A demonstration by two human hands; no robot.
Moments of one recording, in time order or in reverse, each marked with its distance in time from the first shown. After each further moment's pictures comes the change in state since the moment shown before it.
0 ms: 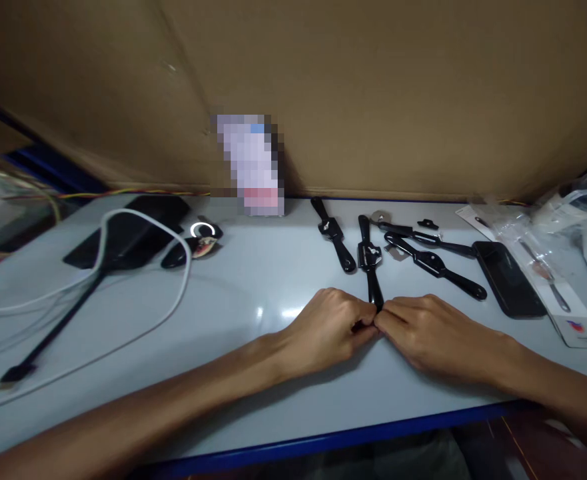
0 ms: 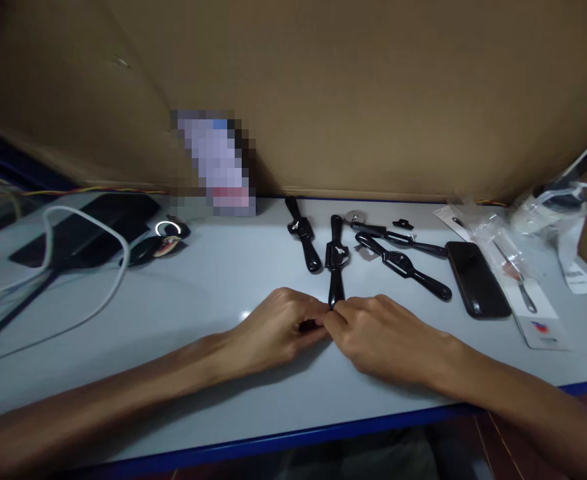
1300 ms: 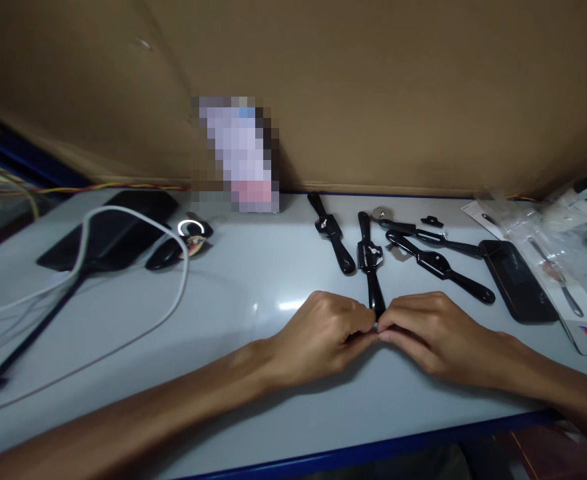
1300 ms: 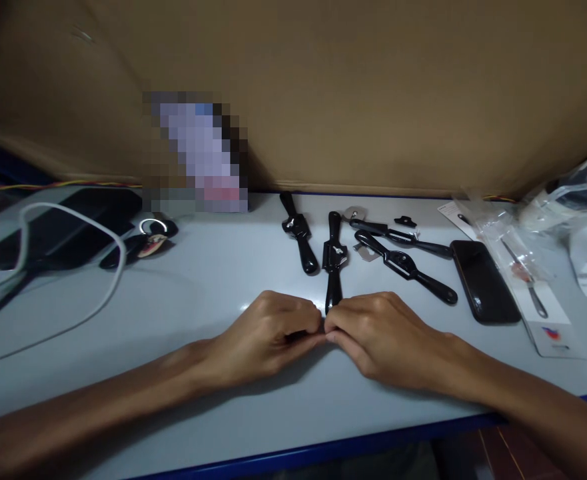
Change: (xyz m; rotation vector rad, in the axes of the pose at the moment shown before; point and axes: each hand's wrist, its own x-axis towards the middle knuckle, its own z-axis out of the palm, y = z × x) left_hand -0.004 -0.004 -0.004 0.013 0.163 0.251; right_hand -0.002 0.011 0.010 0.563 0.231 0.114
